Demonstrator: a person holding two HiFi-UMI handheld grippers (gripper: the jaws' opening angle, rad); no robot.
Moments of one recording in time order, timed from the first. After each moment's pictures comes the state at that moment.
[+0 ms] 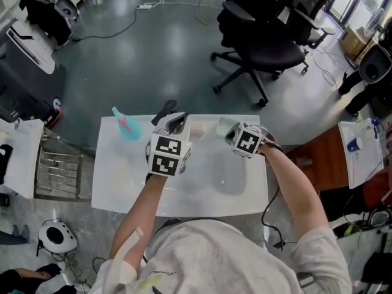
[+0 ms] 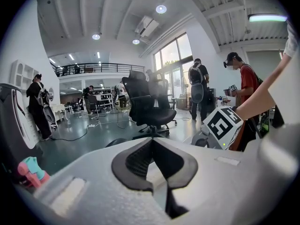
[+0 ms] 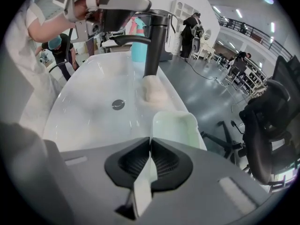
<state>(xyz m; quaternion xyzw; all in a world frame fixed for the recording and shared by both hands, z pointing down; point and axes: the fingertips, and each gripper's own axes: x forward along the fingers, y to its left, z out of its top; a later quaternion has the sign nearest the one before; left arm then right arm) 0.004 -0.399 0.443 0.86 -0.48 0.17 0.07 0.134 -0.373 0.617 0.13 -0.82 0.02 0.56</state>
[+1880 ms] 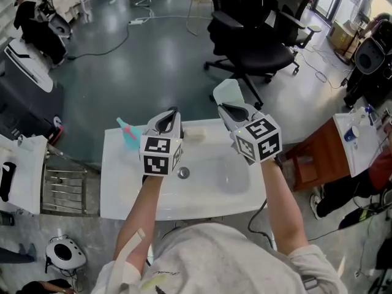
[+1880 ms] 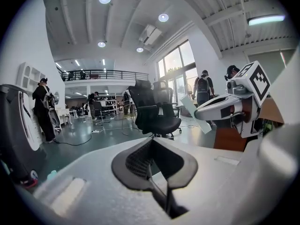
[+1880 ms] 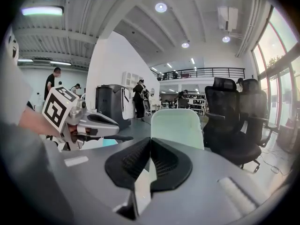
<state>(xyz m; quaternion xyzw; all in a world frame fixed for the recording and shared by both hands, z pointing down) -0.034 -0.399 0.395 0.85 -0.50 0.13 0.05 0.084 -0.392 0.370 0.42 -0.89 0.03 0.16</state>
